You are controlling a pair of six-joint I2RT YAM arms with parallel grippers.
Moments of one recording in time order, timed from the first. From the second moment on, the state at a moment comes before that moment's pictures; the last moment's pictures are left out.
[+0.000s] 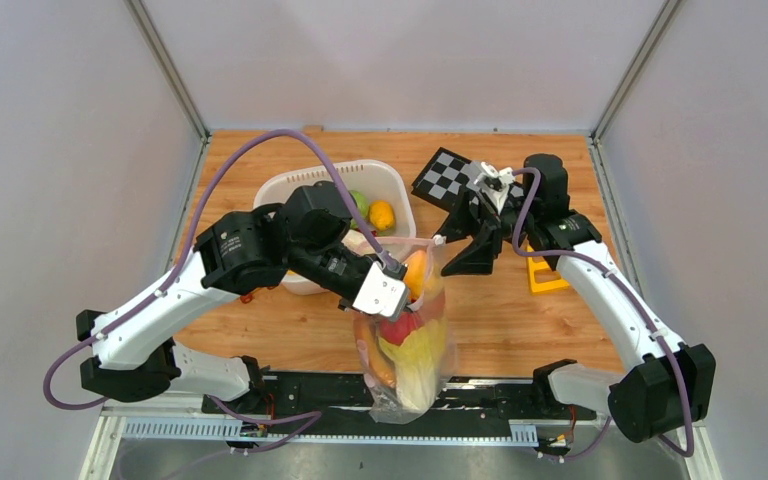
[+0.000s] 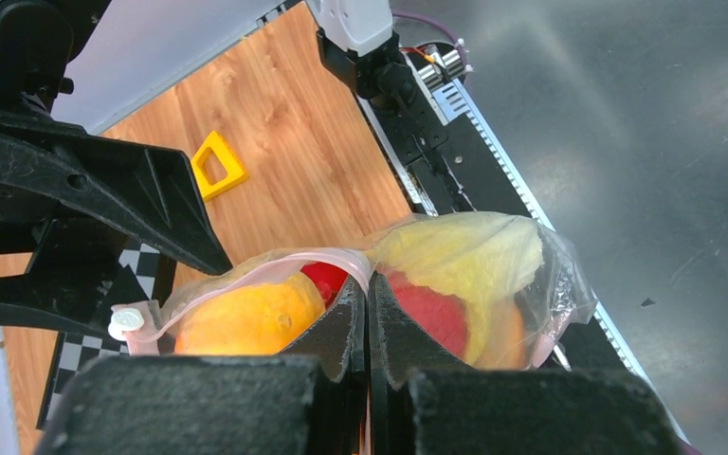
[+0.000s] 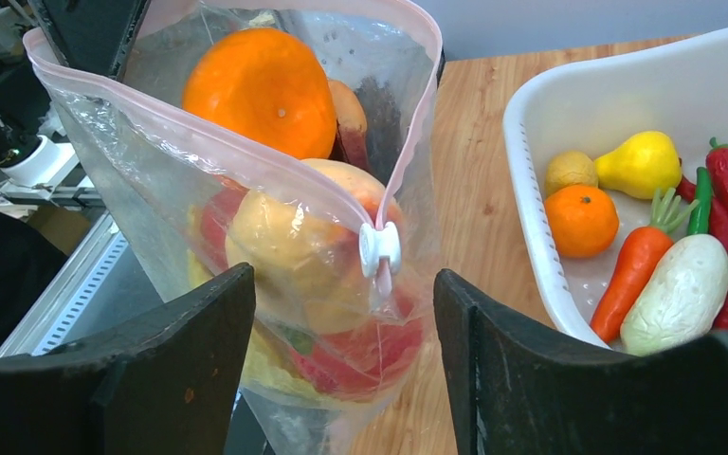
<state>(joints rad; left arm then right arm) -1.15 1.28 1.75 -1.06 0.65 0.71 0.31 1.21 1.07 -0.22 -1.54 -0.09</state>
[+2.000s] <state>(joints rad) -1.04 1.06 1.23 -0.64 -0.30 0.35 0.29 0.84 0.70 0.22 -0.94 0.08</state>
